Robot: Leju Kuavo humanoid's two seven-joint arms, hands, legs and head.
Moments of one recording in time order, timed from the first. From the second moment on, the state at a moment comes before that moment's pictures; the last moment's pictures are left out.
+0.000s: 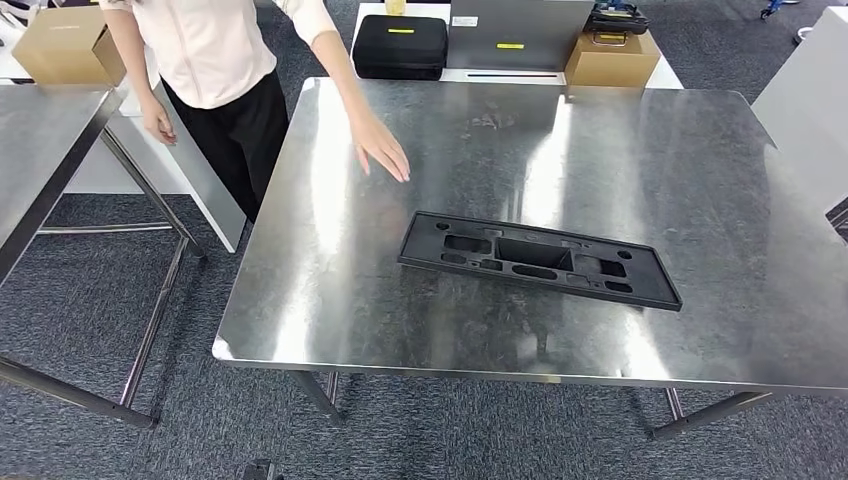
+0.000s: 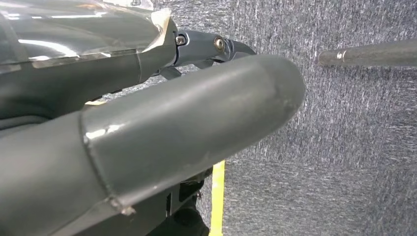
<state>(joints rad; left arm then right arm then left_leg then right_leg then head) -0.04 -0.13 -0.26 -0.17 0.39 0.14 -0.35 -0.04 -0.70 -0.79 -0.95 1.33 -0.70 -0.10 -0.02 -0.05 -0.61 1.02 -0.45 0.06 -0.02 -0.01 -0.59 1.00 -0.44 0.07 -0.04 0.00</state>
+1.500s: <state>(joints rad) -0.07 -0.14 -0.27 -0.17 0.30 0.20 -0.27 -0.06 0.03 -1.24 -0.56 1.48 -0.70 -0.04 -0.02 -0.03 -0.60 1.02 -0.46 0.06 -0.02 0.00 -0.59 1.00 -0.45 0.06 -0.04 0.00</state>
